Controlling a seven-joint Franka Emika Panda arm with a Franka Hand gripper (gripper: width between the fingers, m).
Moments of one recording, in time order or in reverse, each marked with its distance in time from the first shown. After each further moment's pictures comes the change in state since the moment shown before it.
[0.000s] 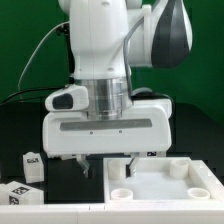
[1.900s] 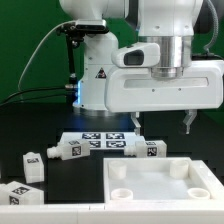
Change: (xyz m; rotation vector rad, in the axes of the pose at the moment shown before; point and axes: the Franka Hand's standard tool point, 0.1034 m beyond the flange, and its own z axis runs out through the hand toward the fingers) arm -0.049 -0.086 -0.040 -0.067 -0.008 -0.232
